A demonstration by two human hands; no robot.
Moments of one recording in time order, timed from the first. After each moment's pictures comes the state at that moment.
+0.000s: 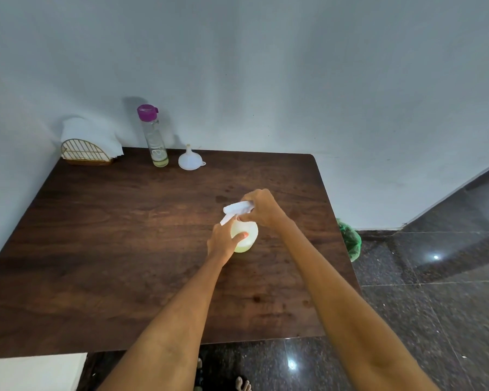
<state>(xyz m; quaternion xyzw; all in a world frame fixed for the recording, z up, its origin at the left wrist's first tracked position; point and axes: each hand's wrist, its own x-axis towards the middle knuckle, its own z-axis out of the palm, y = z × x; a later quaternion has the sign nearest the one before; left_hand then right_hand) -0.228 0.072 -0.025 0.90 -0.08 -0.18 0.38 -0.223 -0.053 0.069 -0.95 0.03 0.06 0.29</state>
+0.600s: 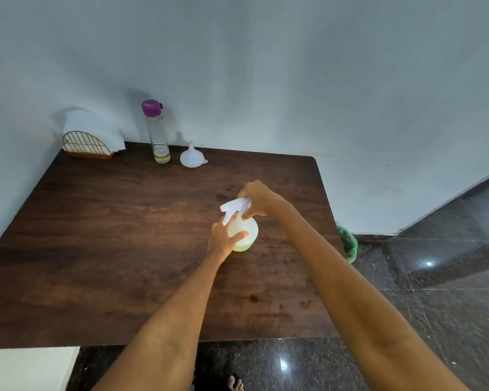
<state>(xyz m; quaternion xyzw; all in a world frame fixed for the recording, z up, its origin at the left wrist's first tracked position) -0.227 0.075 -0.023 0.86 -0.04 -0.21 0.47 -0.206 -0.043 0.103 -0.97 -0.05 0.17 0.16</state>
